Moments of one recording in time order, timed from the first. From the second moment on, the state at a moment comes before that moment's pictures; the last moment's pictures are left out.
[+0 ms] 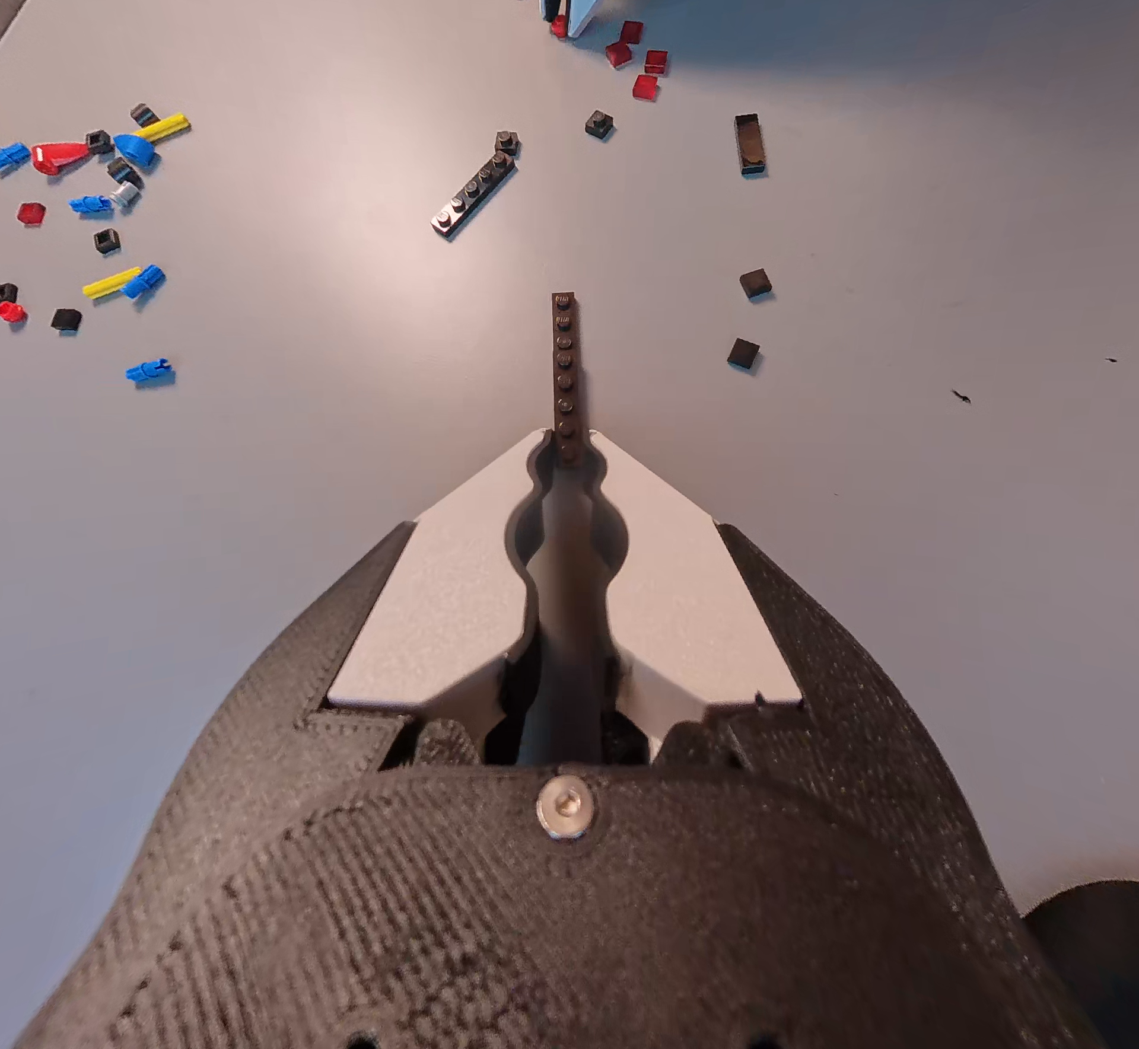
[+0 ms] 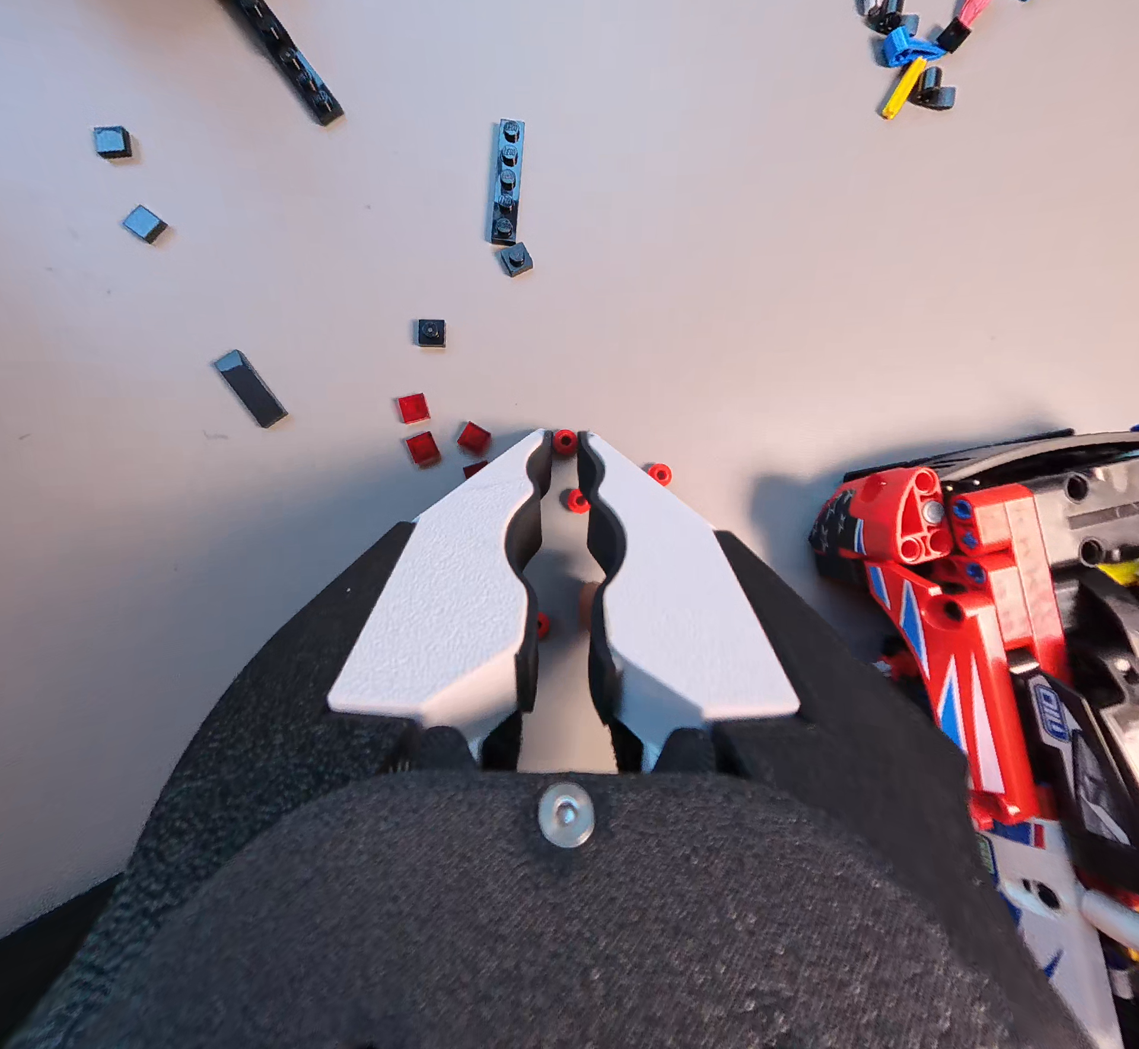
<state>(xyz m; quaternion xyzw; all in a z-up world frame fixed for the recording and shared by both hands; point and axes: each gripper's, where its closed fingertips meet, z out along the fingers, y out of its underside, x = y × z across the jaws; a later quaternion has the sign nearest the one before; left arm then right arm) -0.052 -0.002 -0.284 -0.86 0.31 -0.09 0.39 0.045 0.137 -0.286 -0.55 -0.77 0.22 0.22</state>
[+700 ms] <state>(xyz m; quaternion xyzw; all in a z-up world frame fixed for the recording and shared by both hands) -0.060 0.005 -0.284 -0.86 0.29 -0.07 0.41 -0.001 0.036 -0.277 -0.44 -0.84 0.26 0.21</state>
